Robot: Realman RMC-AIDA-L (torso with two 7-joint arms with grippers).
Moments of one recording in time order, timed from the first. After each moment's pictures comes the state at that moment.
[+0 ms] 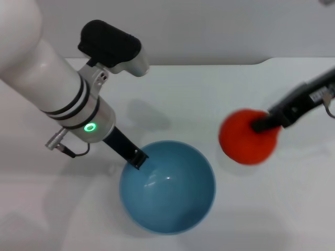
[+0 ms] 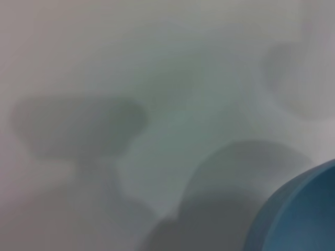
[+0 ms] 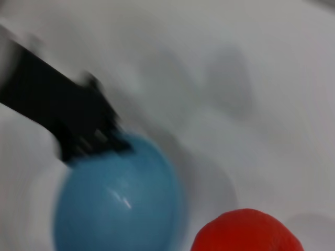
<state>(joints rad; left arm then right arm) -0.68 -2.07 1.63 1.29 2.53 1.49 -2.84 0.74 2.07 -1.04 -1.45 -2.43 -1.92 2.55</state>
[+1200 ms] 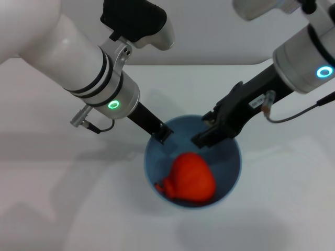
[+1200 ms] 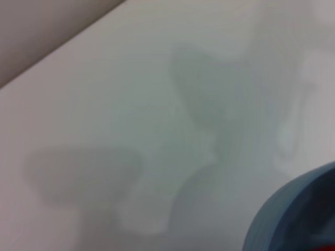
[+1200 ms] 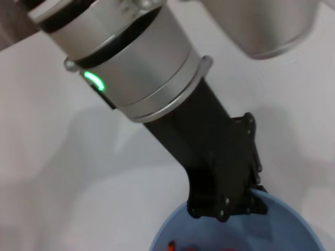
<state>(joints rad) -0.74 -2.07 1.65 1.30 2.49 1.39 -2.84 0.78 2.08 -1.32 -1.46 -2.32 -1.77 2.56</state>
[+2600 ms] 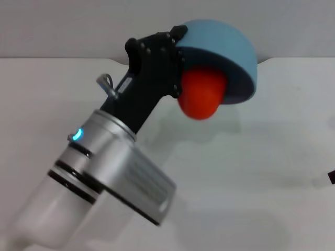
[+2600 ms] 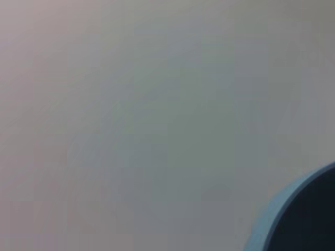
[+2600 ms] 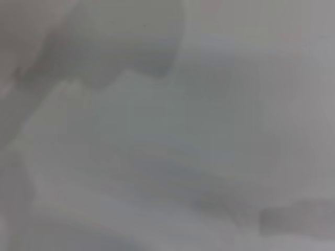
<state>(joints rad) -0.08 -2.08 2.33 1.19 2.75 -0.74 -1.92 0.55 2.07 -0.75 -1.35 -2.75 -1.90 2.55</state>
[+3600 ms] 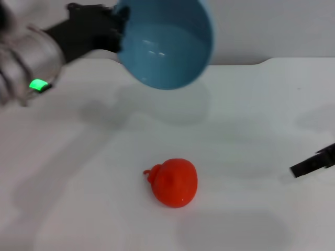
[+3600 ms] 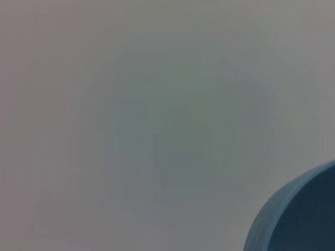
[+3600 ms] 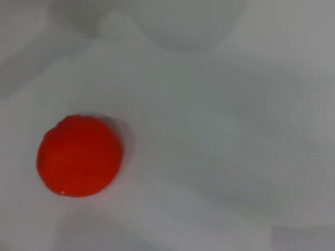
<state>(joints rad) -0.12 -2.06 1.66 1.58 1.84 0.50 -1.99 0.56 2.07 -0.95 -1.35 -2.60 -1.85 2.53</state>
